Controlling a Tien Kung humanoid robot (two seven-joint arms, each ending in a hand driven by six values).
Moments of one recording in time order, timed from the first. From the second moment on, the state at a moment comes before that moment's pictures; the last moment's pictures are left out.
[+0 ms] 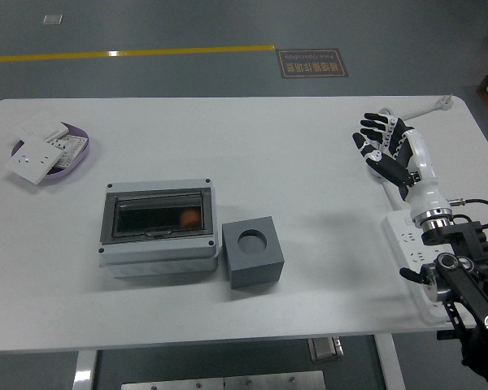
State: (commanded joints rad) left arm 0.14 0.06 -1.05 -0.18 0.93 0.01 0.18; right arm 0.14 -0.22 1.30 1.35 -1.22 -0.19 0.28
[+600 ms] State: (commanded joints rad) left arm 0.14 0.05 -1.06 -0.18 0.93 0.01 0.17; right arm 0.13 -0.21 1.32 1.35 -1.22 -0.20 0.28
